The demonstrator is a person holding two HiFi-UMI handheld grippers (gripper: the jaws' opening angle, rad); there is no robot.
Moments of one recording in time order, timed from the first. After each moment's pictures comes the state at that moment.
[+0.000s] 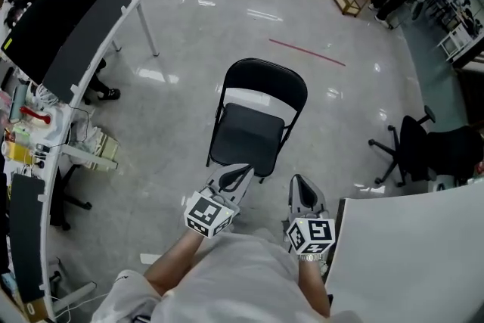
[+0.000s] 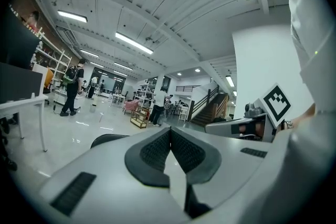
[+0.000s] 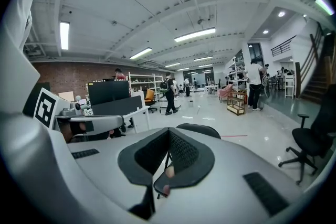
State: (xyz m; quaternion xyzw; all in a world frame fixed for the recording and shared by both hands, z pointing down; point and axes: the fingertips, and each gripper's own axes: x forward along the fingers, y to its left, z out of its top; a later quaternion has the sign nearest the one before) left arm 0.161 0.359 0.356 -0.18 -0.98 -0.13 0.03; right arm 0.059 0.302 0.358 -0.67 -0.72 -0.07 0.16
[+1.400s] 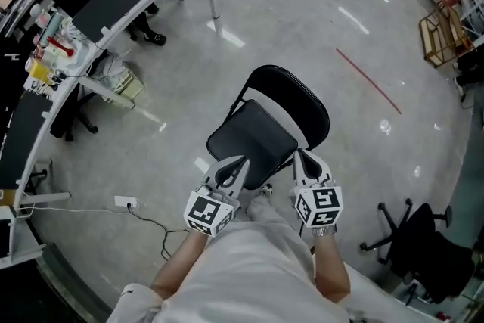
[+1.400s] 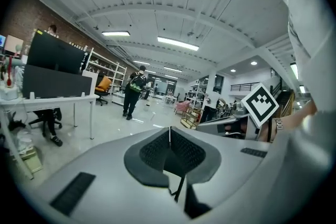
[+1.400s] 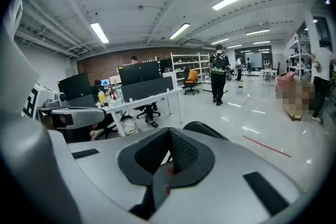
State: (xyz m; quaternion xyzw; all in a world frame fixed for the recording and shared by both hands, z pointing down) left arm 0.011 0.489 0.400 -0.47 -0.86 -0.17 0.04; right arm -0.114 0.533 0.426 -0.85 -0.47 -0.18 0.18
